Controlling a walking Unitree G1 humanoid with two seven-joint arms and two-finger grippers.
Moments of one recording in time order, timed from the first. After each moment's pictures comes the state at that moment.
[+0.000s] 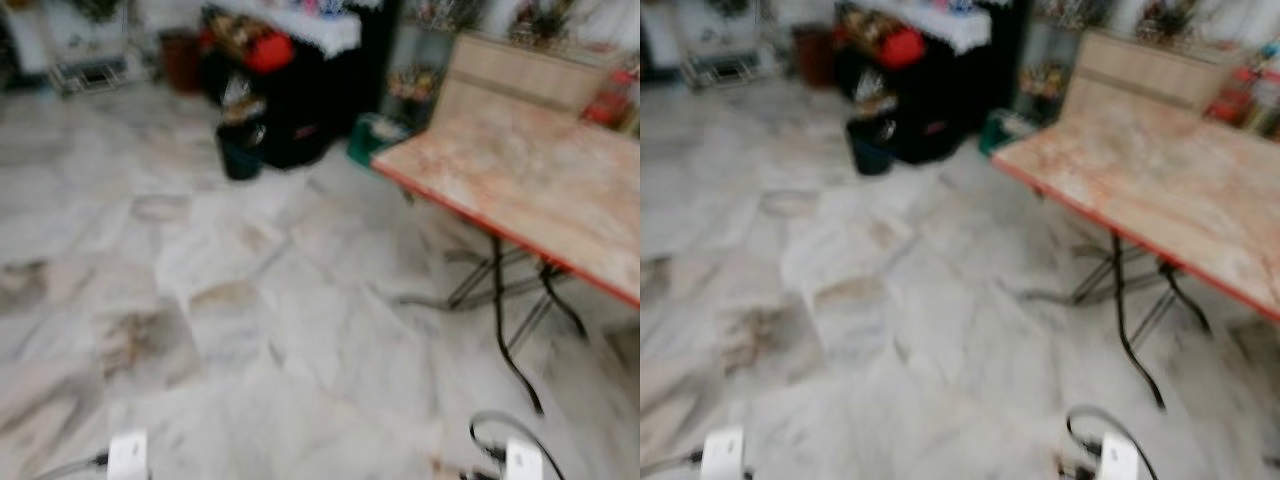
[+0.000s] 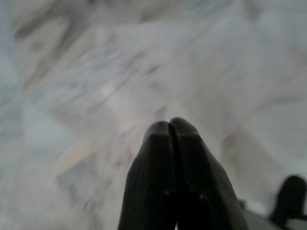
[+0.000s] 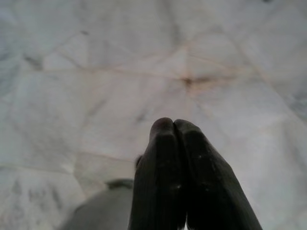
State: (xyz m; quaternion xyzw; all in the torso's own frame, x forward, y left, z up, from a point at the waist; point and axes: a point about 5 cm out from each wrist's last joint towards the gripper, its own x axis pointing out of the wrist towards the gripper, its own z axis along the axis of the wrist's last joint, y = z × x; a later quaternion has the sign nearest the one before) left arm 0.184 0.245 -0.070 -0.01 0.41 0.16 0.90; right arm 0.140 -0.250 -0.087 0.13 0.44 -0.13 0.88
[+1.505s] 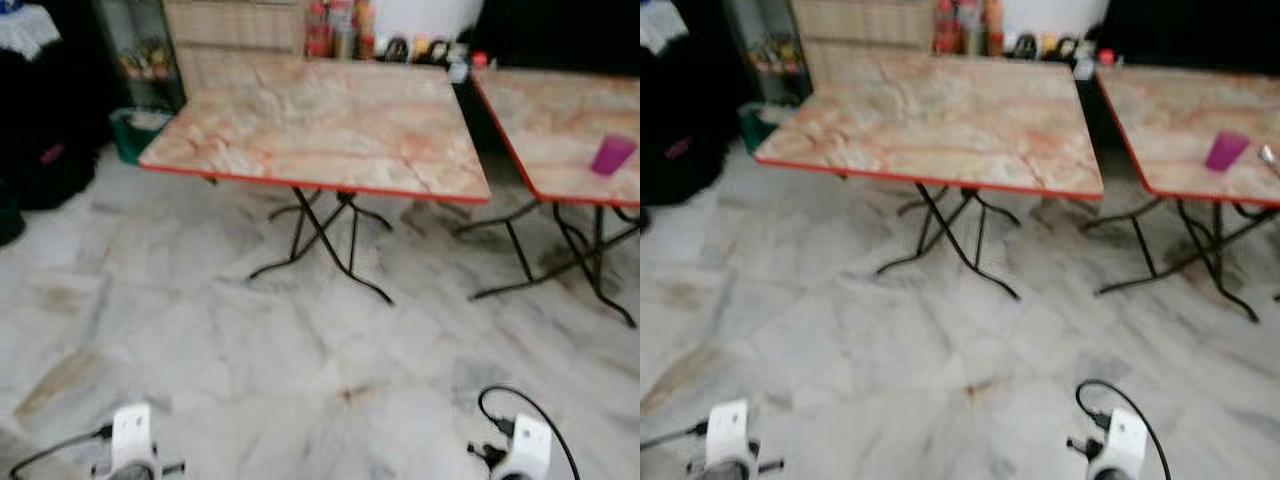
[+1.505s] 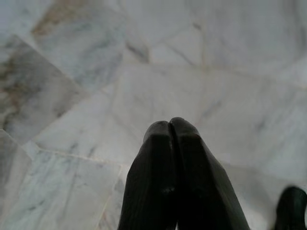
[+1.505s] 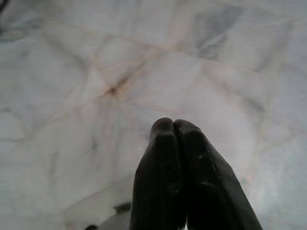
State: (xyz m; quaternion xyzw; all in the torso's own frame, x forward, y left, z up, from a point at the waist) left arm 0.199 0.264 -0.057 0.00 0.39 0.17 0.91; right arm 0.179 -0.240 -0.075 0.15 0.41 -0.15 0.89
